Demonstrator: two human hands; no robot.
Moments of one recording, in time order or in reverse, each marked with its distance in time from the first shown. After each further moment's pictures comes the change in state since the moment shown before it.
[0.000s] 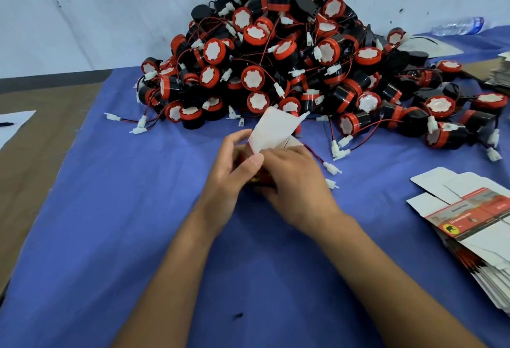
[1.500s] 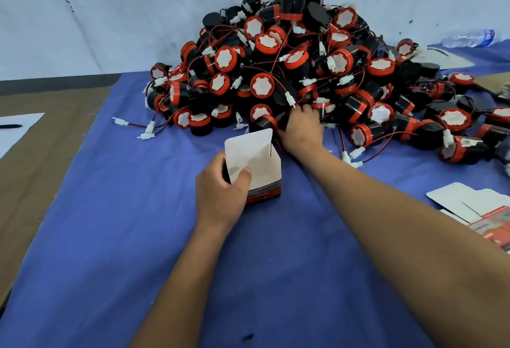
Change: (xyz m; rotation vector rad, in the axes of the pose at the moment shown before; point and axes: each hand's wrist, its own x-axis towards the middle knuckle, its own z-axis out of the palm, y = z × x) left_hand 0.015 -0.016 -0.009 0.404 0.472 -0.008; right_hand 0.124 0.102 0.056 -0.187 -0.034 0.640
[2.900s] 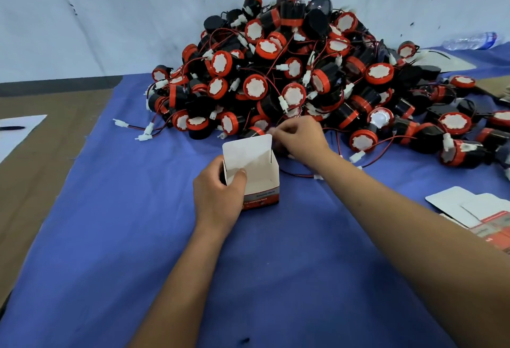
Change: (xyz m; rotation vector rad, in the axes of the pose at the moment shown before) left_hand 0.002 0.000 0.001 0.007 0.019 -0.082; right_hand -0.021 0.012 -0.019 0.517 -0.112 -0.161
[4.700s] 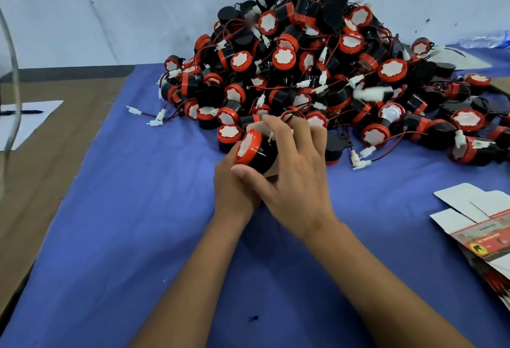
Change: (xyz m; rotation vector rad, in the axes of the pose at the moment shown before) left_hand -0.013 0.002 0.005 0.057 -0.045 0.209; right_hand -0.136 -0.081 0.012 -0.252 0.266 -0.376
